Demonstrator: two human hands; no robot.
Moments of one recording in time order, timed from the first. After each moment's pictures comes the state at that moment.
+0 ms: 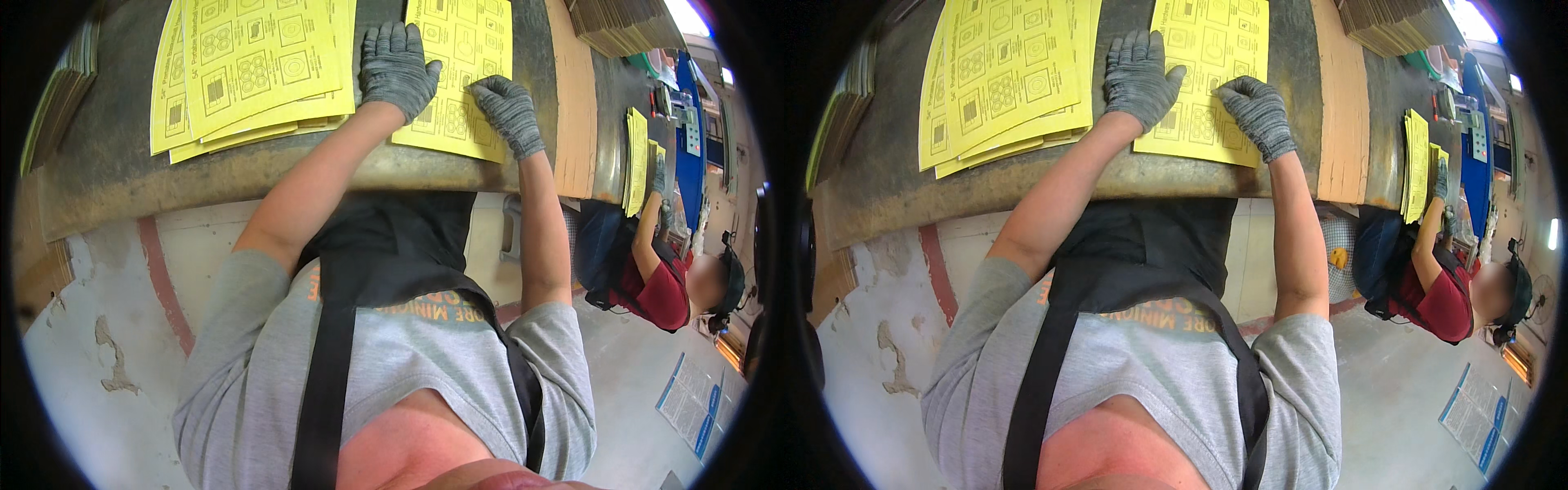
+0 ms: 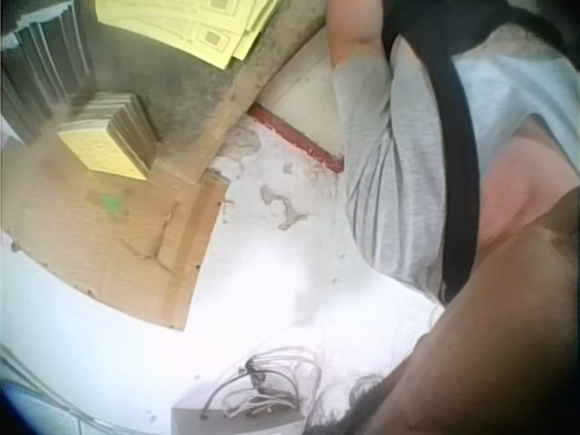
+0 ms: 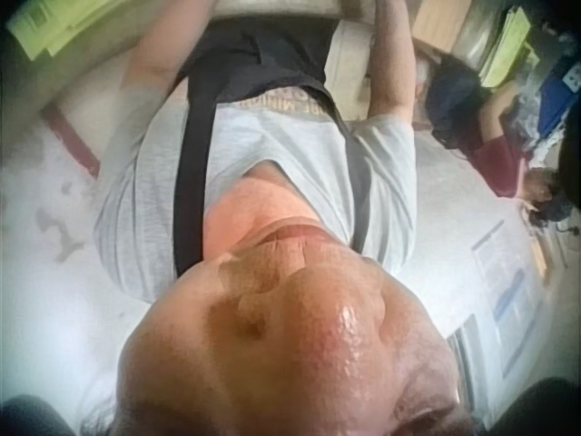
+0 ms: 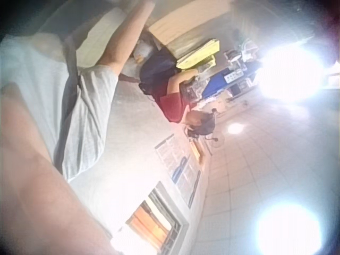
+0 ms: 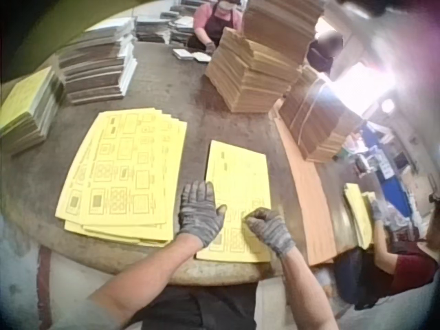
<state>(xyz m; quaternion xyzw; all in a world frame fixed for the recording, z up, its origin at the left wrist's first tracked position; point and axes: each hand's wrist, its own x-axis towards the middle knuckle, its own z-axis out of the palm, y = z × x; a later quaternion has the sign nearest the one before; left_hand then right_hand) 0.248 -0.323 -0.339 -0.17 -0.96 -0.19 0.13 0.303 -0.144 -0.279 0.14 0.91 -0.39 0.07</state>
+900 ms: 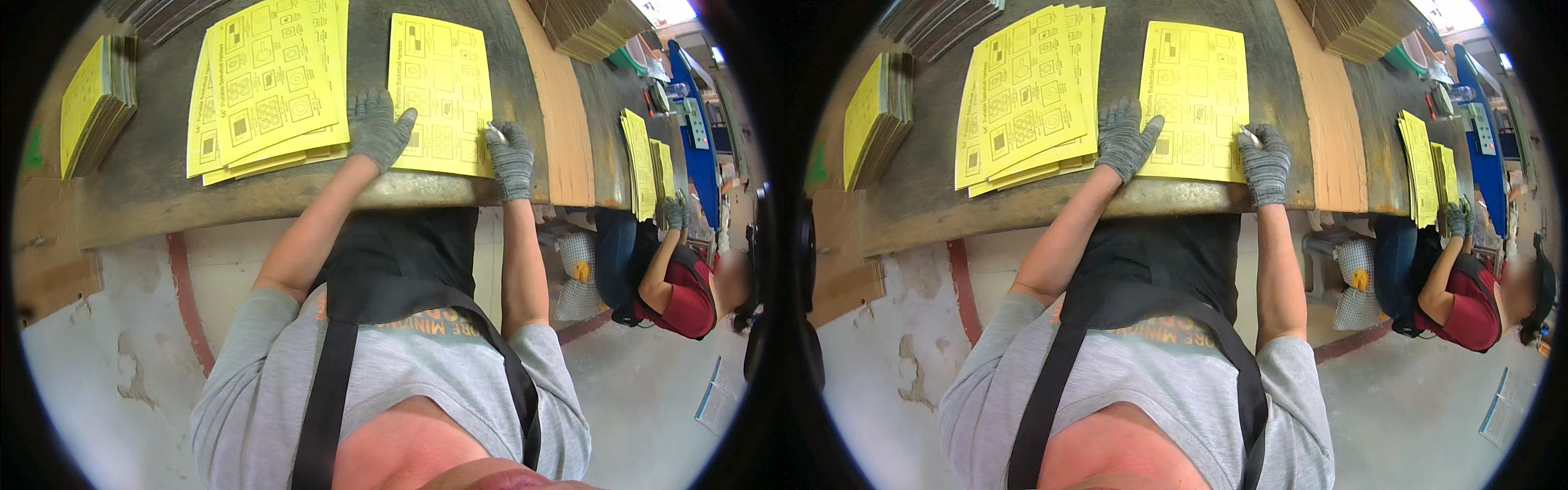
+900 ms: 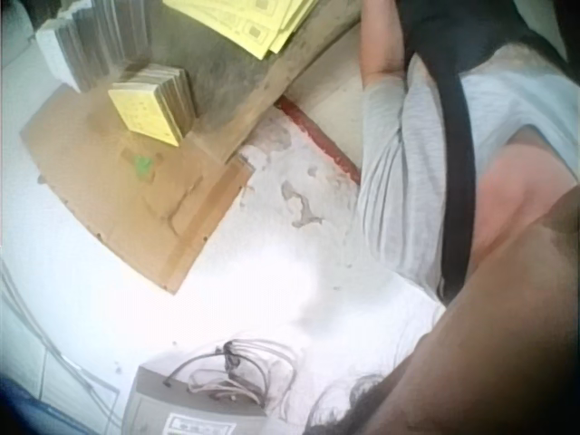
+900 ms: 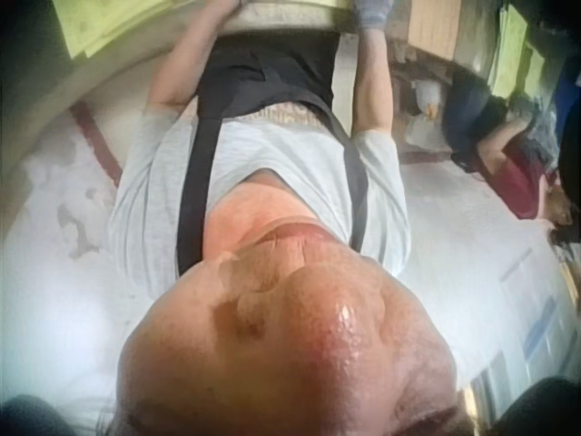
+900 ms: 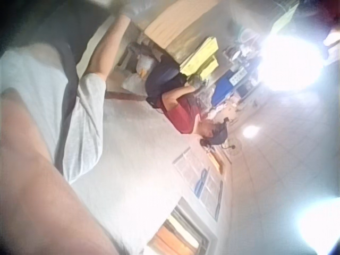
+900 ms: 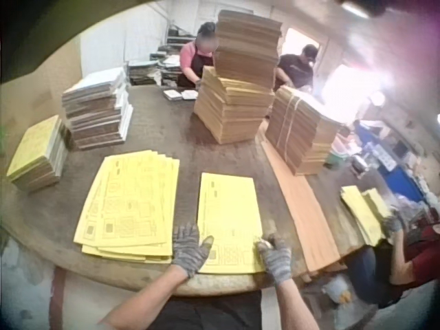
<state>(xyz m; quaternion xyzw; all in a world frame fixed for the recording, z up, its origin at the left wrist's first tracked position) 0.285 -0.351 -0.316 -0.14 -0.96 -0.26 -0.03 0.362 -0.125 -0.296 0.16 0.89 -0.39 -0.19</state>
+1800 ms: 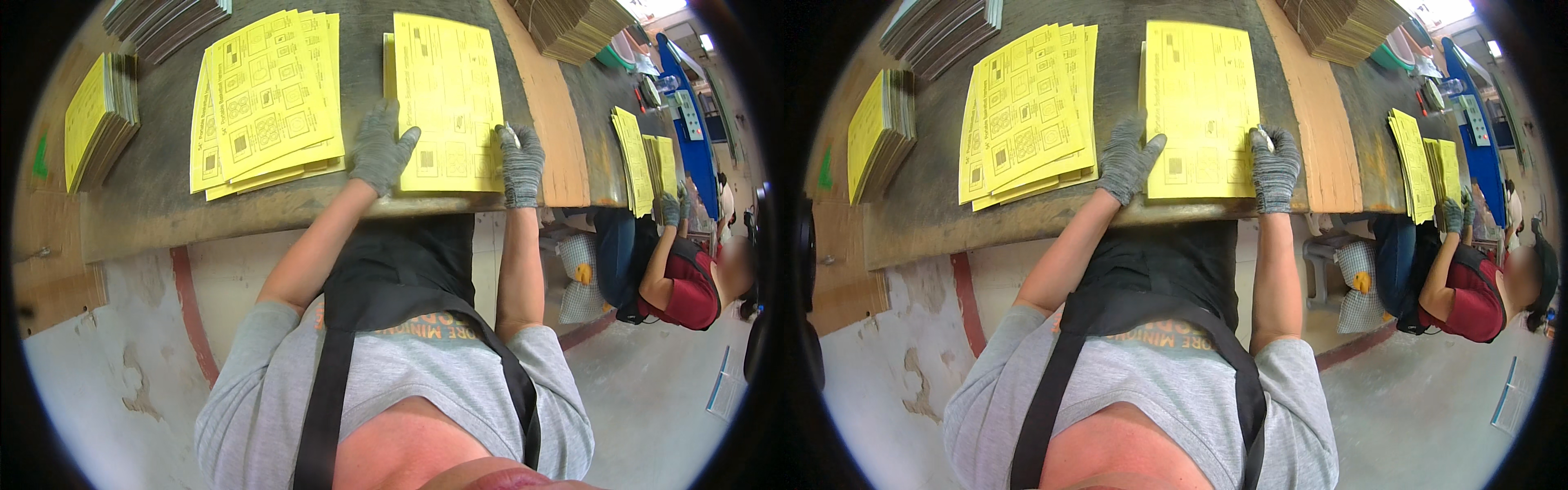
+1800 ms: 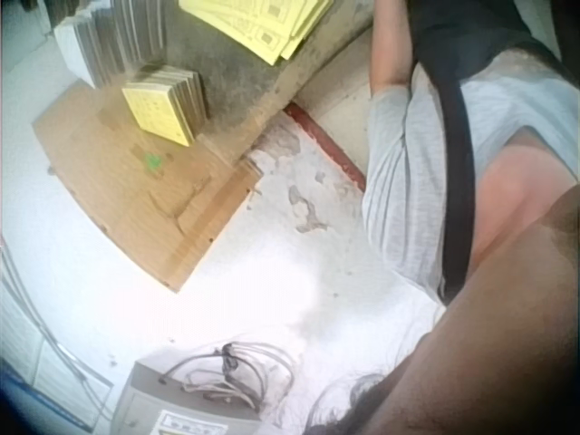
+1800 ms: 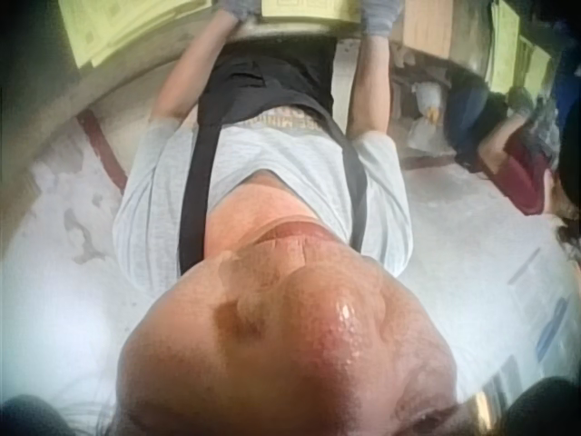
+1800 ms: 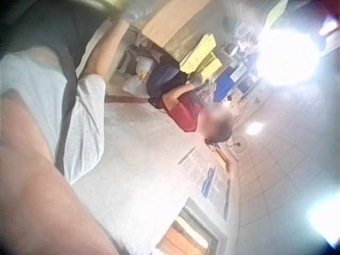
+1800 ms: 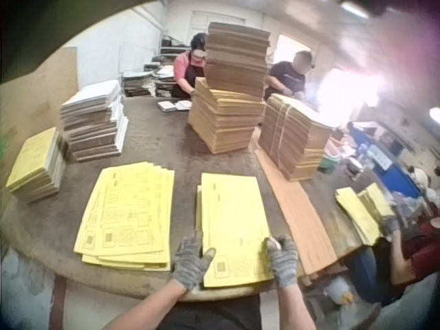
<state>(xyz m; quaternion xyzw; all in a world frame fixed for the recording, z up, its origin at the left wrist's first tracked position) 0.304 -0.348 -0.300 -0.17 -0.86 -0.48 -0.01 0.364 -0.128 -0.261 0.24 0.84 -0.43 -0.25</state>
